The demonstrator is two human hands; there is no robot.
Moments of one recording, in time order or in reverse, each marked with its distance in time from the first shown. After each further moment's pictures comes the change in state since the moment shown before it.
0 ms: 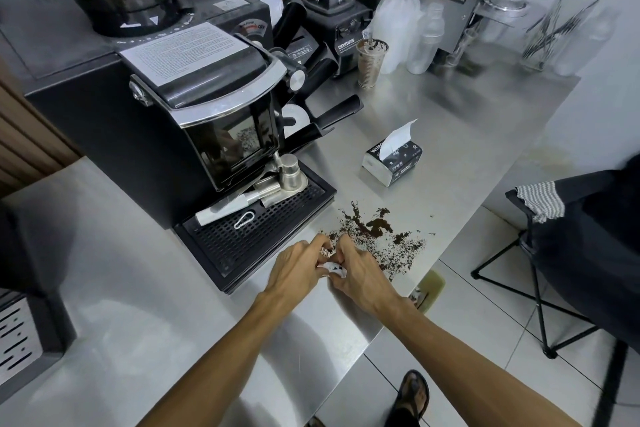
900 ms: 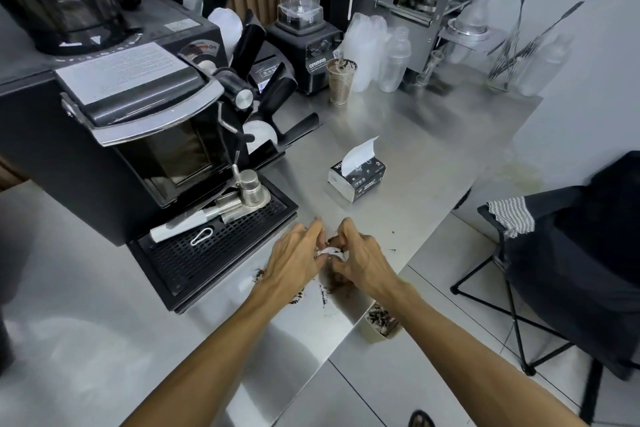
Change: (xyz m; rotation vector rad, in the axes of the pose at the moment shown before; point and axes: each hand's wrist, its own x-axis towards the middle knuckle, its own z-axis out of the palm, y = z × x) left_hand 0.044 0.075 -0.001 0.021 0.182 0.093; right_hand 0.013 0.048 -0.083 0.044 0.115 -0.077
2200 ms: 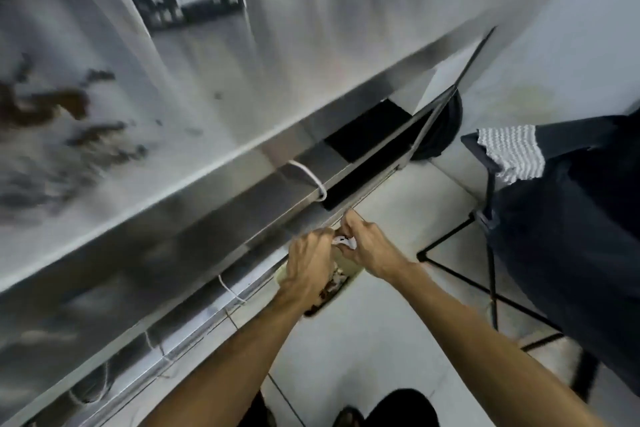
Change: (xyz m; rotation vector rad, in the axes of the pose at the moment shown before) left_hand 0.071 0.081 0.478 0.161 -0.129 -0.208; right_hand -0.105 0.456 0.054 -0.022 -0.279 0.059
